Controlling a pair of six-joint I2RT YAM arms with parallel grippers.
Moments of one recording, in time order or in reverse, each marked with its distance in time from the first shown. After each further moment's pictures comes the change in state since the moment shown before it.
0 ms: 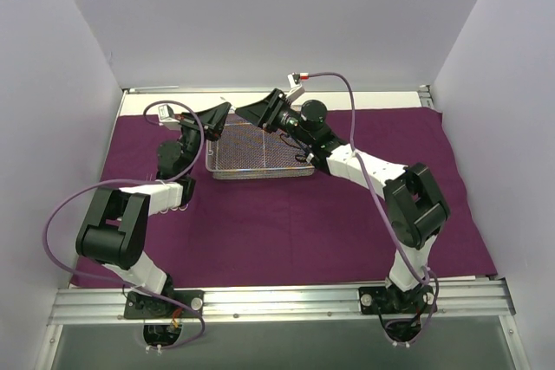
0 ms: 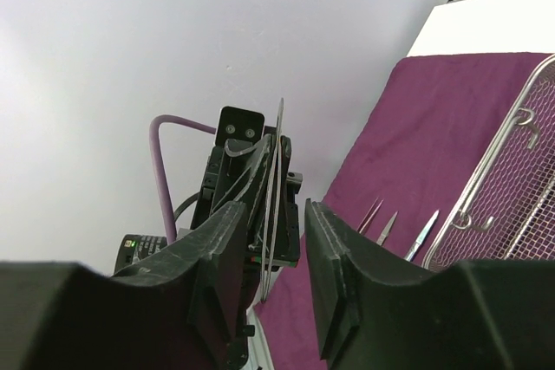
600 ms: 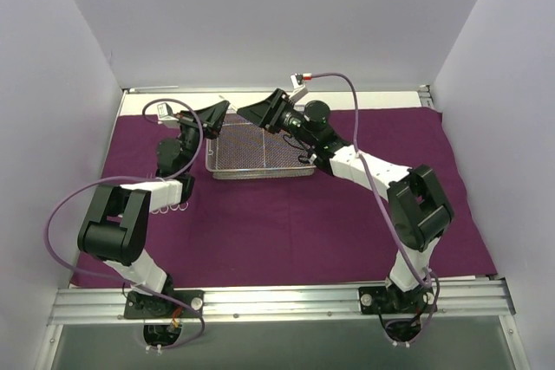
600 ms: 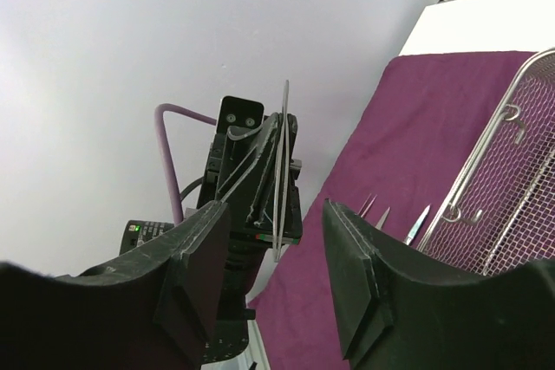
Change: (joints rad) left arm 0.017 0.026 0.021 -0.001 0.009 0.006; right arm -0.007 -0.033 -0.027 -0.008 0.000 -0.015
